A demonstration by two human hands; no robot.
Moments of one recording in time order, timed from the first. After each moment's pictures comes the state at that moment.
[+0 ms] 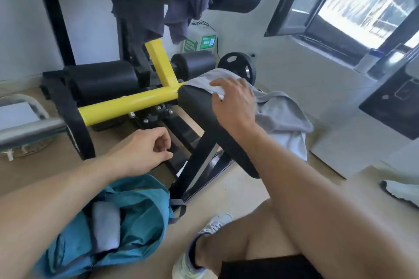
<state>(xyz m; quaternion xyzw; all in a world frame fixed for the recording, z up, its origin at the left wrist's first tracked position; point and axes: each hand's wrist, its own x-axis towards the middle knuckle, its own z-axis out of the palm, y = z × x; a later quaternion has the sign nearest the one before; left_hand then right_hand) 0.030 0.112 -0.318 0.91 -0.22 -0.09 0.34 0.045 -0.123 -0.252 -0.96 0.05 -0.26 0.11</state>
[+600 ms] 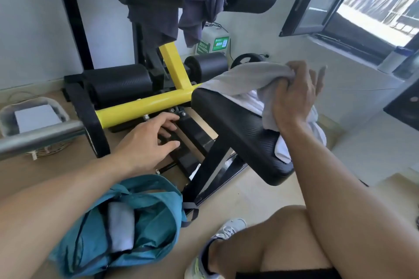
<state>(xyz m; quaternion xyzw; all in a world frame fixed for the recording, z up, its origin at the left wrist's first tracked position) 0.041 0.122 -0.312 0.88 -0.22 -0.01 0.42 0.036 -0.175 -0.217 -0.84 0.14 -0.48 0.22</state>
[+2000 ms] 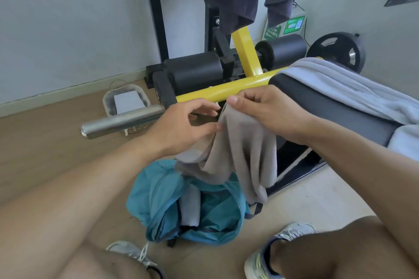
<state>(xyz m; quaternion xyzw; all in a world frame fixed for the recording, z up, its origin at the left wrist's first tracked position) 0.037 0.202 -0.296 0.87 -0.18 0.00 0.46 0.042 -0.018 -0.249 -0.85 -0.21 0.09 0.48</state>
